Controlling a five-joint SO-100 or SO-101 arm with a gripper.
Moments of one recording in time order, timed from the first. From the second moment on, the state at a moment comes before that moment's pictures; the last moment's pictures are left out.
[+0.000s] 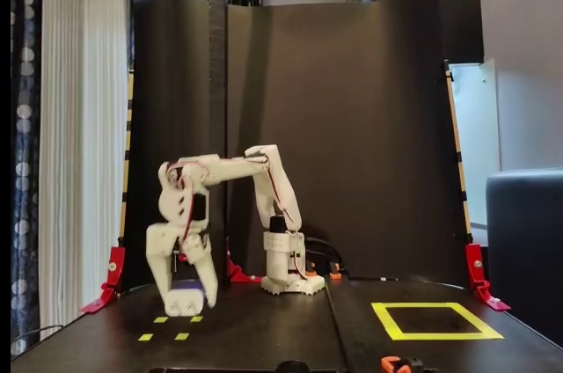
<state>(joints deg) 34.7 68.3 72.4 83.1 -126.4</state>
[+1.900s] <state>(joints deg) -28.1 85.3 91.8 80.6 -66.3</state>
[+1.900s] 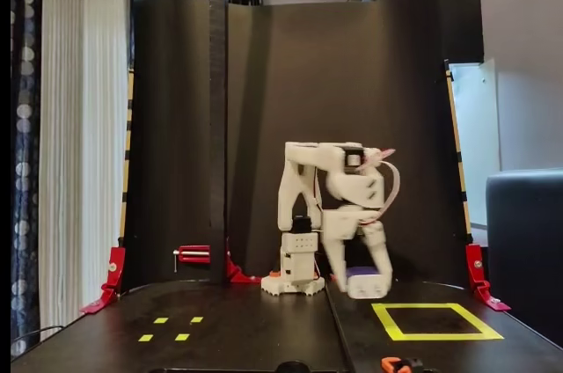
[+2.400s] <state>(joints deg) -44.1 85.3 95.4 77.3 -54.8</state>
